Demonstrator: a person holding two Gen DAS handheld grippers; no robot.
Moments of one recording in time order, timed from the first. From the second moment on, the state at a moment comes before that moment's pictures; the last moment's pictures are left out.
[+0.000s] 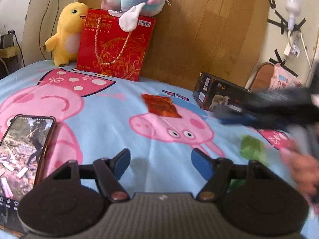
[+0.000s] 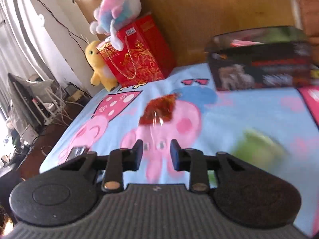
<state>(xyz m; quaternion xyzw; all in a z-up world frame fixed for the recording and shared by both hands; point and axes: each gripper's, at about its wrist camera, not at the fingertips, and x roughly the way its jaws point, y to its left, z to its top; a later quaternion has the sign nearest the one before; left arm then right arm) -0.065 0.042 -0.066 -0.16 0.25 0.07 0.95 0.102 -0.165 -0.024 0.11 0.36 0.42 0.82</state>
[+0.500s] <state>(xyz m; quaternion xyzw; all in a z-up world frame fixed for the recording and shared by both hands) -0.081 0.023 -0.063 -0.11 0.20 0.03 0.97 0.140 -0.009 -0.051 -0.13 0.34 0.41 0.84</state>
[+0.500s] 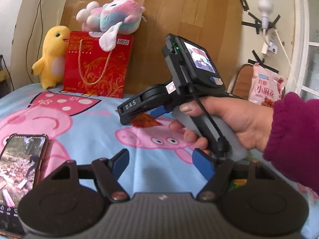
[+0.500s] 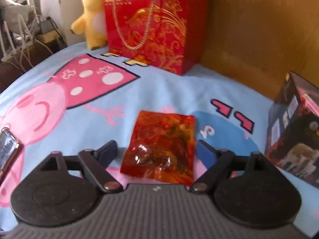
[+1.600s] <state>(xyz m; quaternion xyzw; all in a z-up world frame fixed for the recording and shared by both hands) -0.071 0.048 -0.074 -0.22 0.25 -0.03 0.94 -0.011 -0.160 -0.038 -0.14 0.24 0.49 0.83</state>
